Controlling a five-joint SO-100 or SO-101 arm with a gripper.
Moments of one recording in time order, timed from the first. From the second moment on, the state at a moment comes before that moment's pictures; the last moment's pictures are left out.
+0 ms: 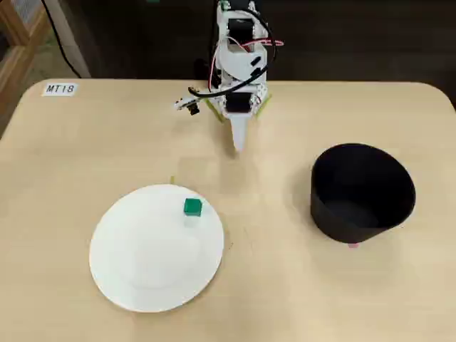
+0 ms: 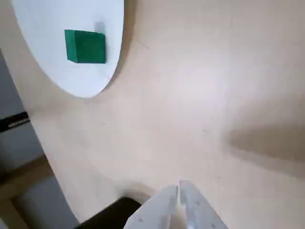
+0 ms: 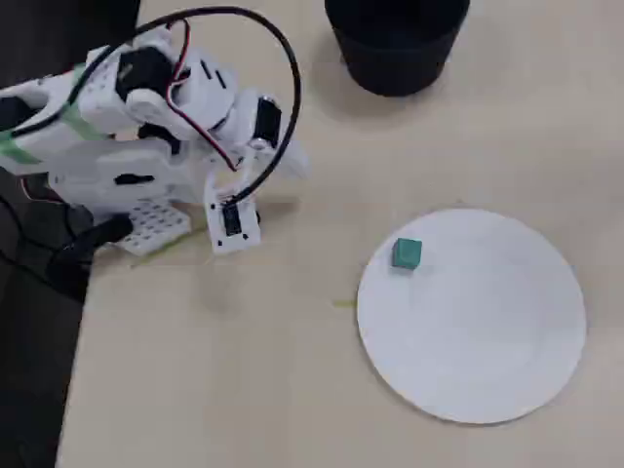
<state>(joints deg) 0.1 183.4 165.6 74.7 1.1</state>
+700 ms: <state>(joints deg) 0.4 183.4 165.8 73.7 1.2</state>
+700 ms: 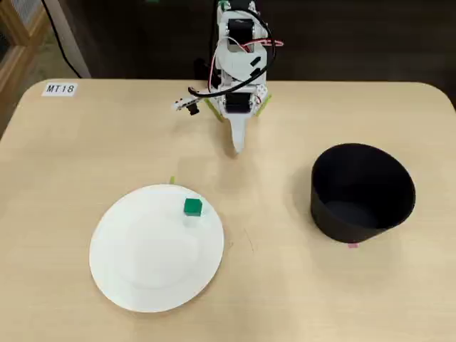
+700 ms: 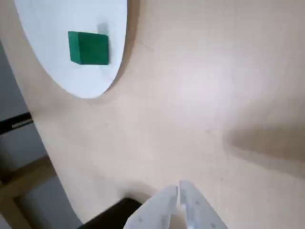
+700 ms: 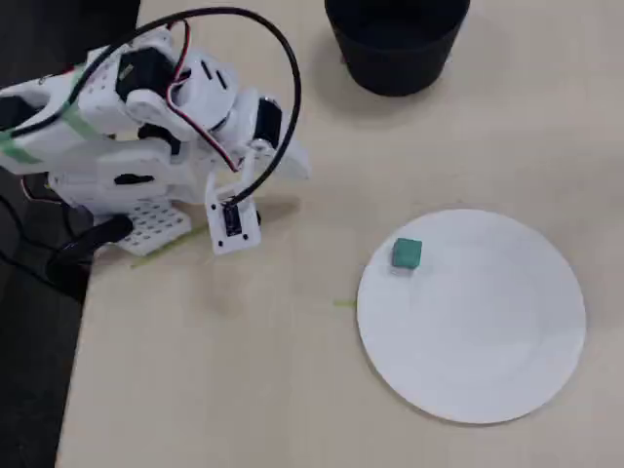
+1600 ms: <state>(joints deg) 2.0 112.5 99.3 85.2 8.4</state>
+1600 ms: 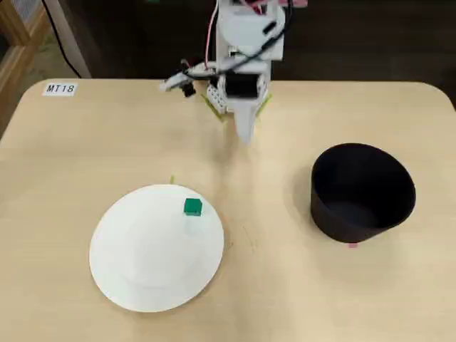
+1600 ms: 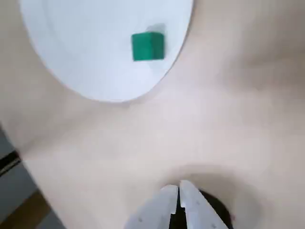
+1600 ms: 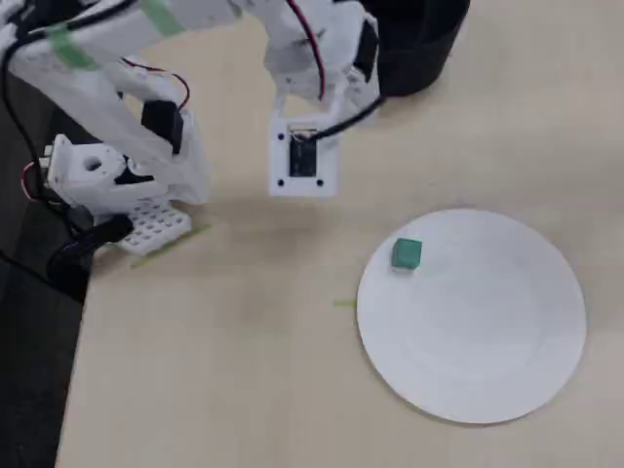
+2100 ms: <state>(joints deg) 15.3 101.5 99.1 79.9 -4.7</state>
